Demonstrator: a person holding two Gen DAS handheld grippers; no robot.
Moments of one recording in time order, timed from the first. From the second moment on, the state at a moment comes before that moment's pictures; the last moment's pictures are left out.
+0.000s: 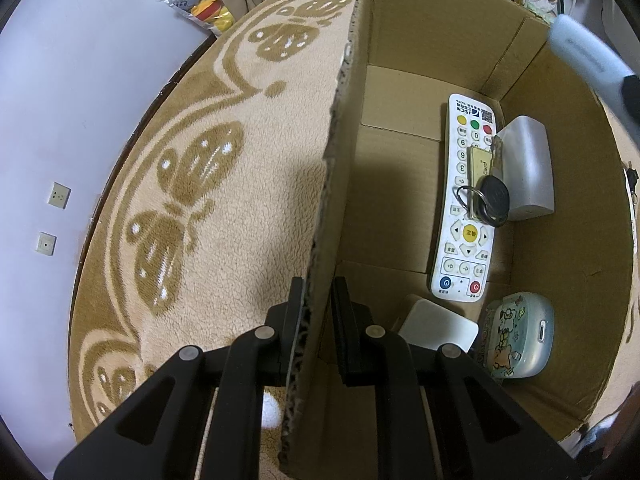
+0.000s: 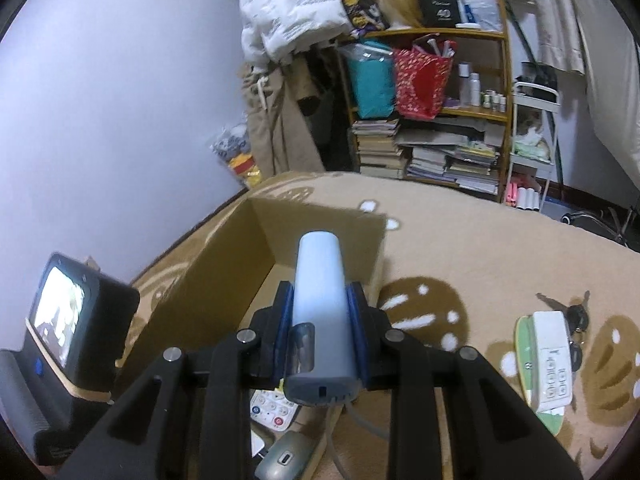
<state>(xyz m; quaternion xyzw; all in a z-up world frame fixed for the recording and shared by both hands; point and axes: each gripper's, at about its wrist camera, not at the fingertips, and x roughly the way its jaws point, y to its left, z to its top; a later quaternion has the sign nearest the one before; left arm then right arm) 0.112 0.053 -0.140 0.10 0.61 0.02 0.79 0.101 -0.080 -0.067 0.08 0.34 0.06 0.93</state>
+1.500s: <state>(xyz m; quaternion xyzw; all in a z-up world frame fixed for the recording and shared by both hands) 0.112 0.054 -0.138 0.10 0.61 0.02 0.79 0.096 -0.124 -0.059 0.05 0.34 -0.02 0.94</state>
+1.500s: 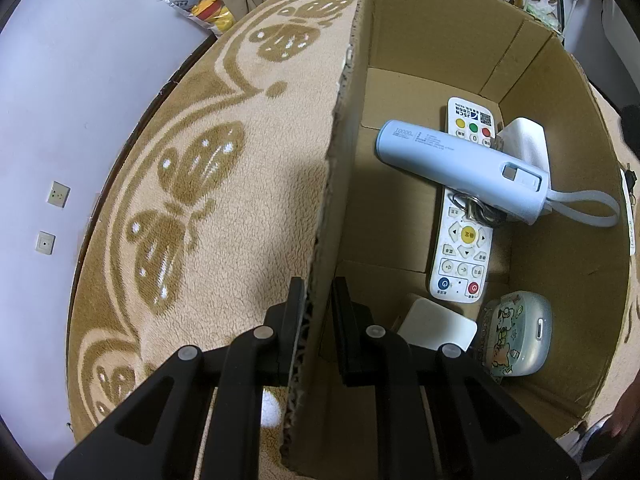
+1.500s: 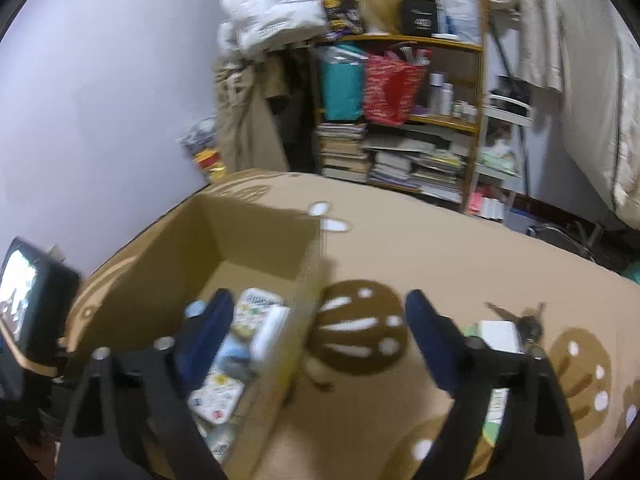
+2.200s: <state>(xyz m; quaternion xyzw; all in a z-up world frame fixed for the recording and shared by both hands) 0.111 0.053 -0.138 0.10 0.61 0.02 0.79 0.105 -0.237 -0.101 0.13 0.38 -0.14 0.91</state>
